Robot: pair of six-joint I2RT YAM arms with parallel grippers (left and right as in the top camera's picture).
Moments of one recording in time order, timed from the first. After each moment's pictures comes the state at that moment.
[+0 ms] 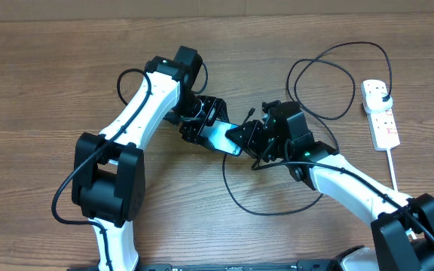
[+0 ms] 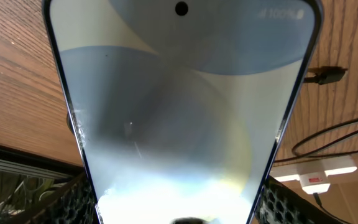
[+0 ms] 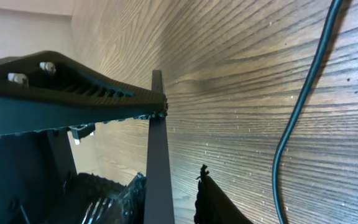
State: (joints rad) left arm -0.34 2.05 1.65 -1.17 0.60 -1.46; right arm 0.46 1.55 0.76 0.09 -0.50 1.07
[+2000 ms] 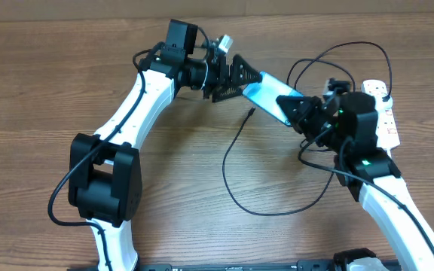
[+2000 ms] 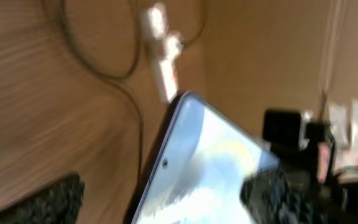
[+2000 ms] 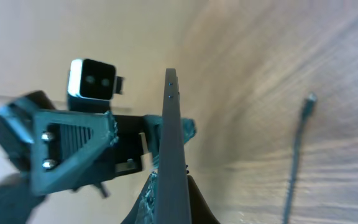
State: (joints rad) left arm -0.32 2.04 1.66 -0.49 1.08 -0.60; right arm 0.17 1.20 0.76 0.02 -0.47 1.09
